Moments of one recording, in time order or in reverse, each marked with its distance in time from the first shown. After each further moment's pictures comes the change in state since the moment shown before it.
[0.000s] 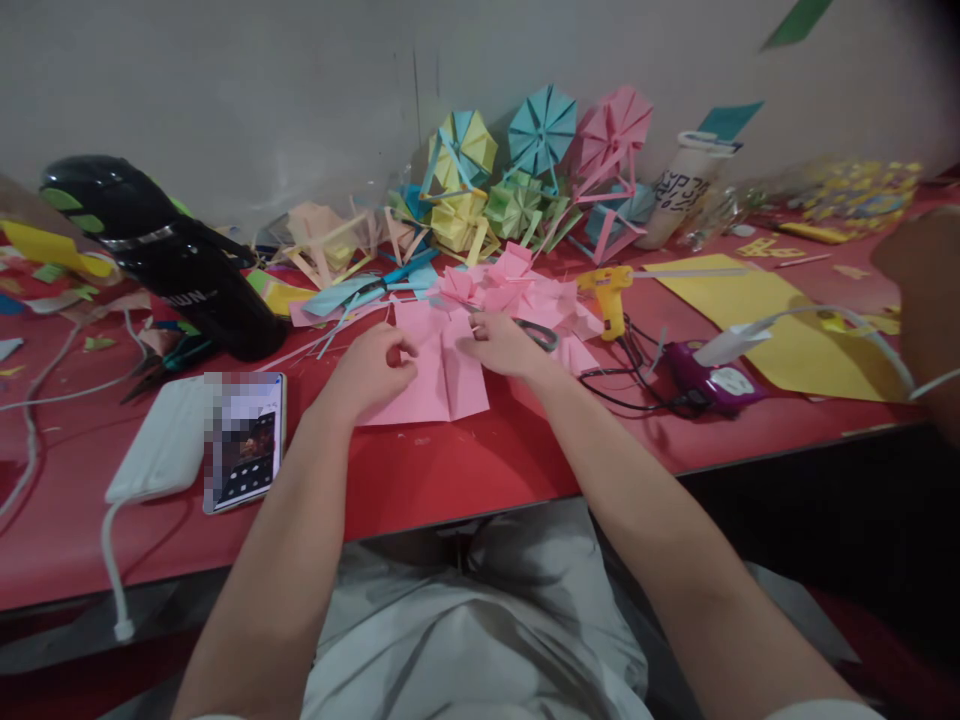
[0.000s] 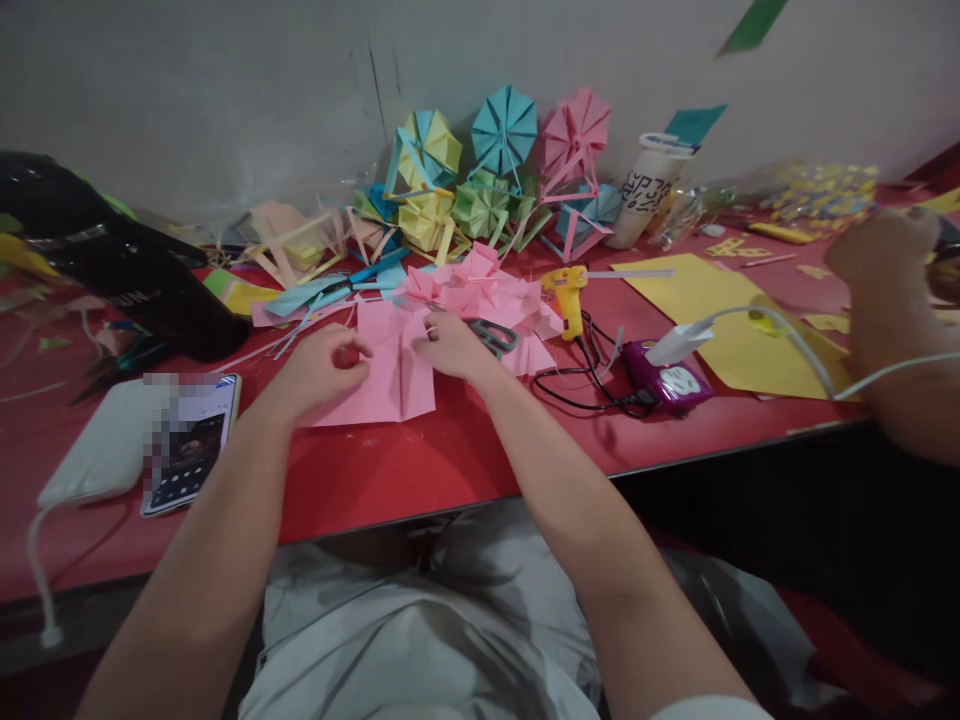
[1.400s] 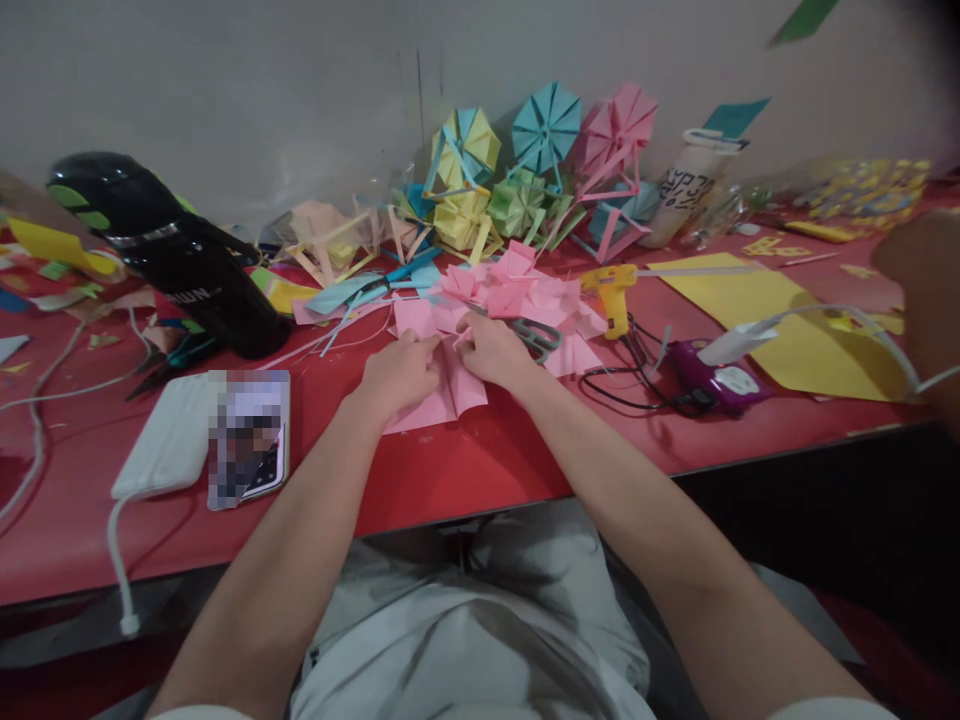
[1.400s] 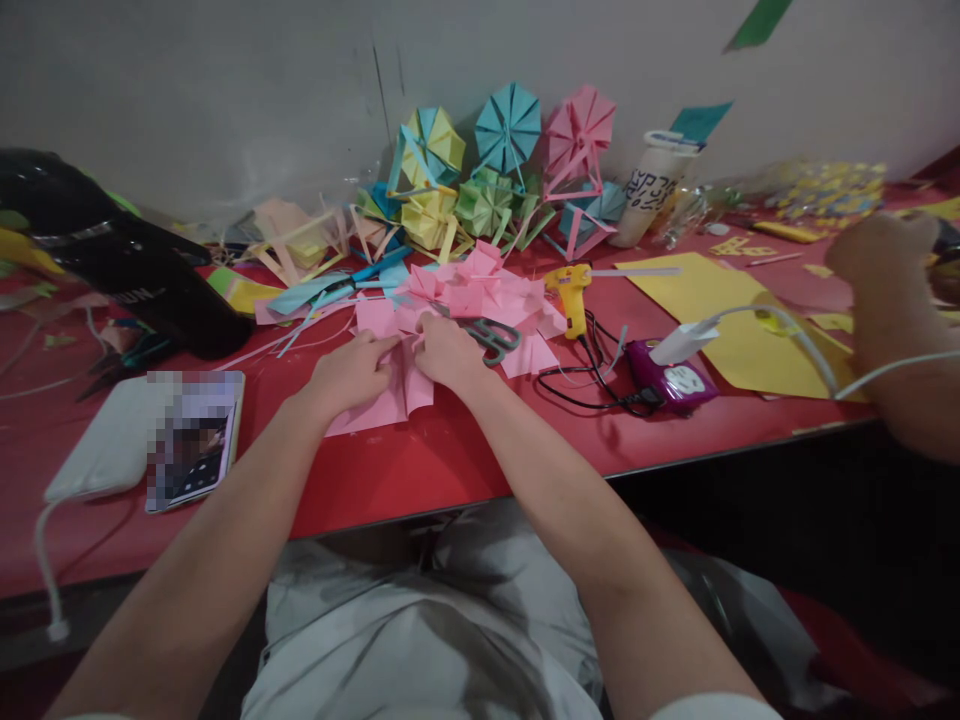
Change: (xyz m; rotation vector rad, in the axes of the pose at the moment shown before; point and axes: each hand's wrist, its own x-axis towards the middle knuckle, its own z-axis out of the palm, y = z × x) left_hand 0.008 0.032 0.018 0.431 -0.327 -0.150; right_hand -0.007 -0.027 0.013 -0.519 -0.012 0.122
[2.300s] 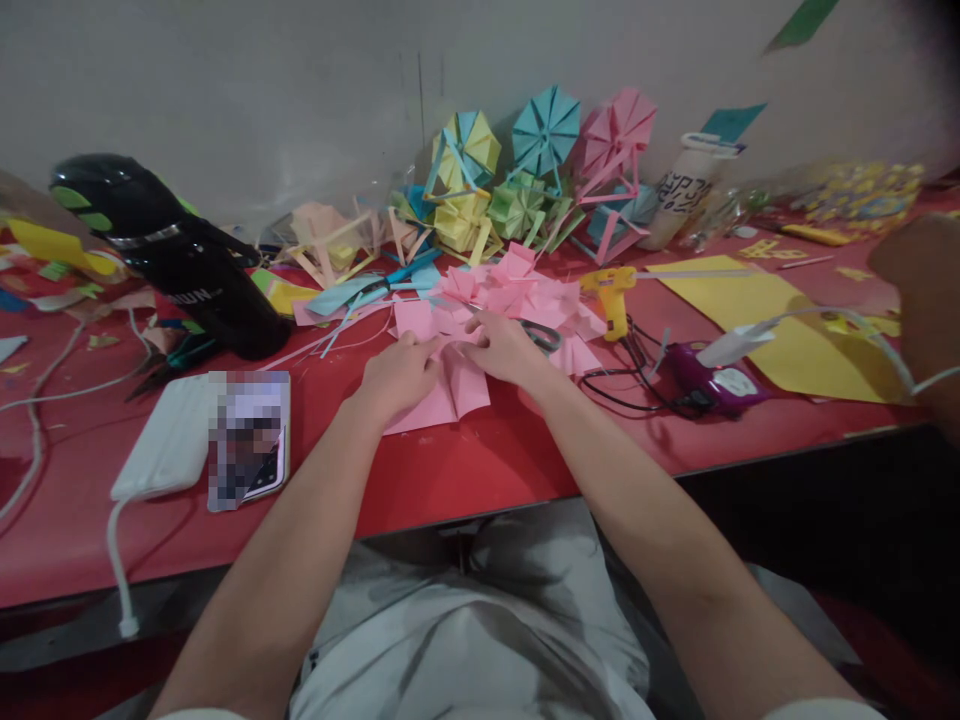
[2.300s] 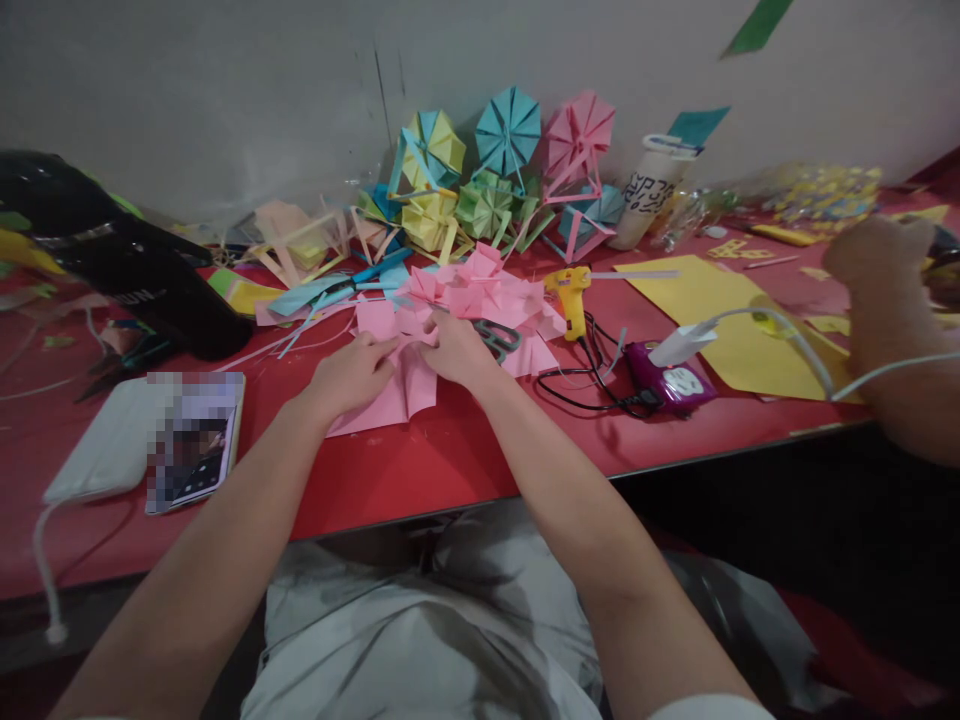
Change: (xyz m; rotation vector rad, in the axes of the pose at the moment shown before) left_hand -0.002 -0.002 0.002 -0.038 0.021 0.007; right_hand 0.001 0.017 -0.005 0.235 0.041 -0.035
